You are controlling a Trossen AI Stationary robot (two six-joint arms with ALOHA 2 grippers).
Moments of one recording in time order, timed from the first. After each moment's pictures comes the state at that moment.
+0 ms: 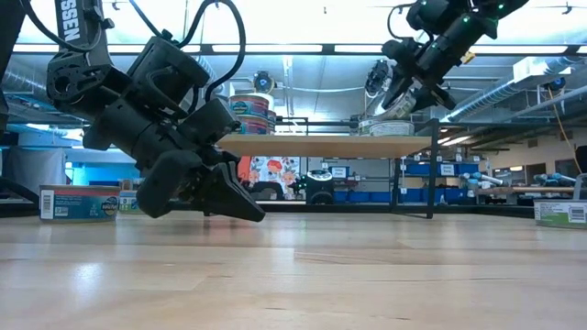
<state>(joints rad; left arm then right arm) -0.10 1.81 0.49 0.79 -0.14 0.11 -0.64 1.18 0.97 -0.50 -0.03 0.53</state>
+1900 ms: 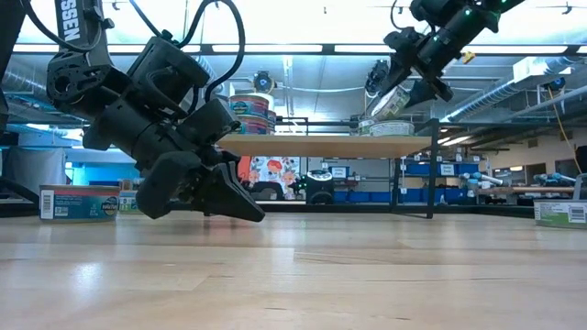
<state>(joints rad) -0.10 1.81 0.49 0.79 -0.14 0.12 -0.64 1.16 0.99 -0.49 -0.02 0.41</state>
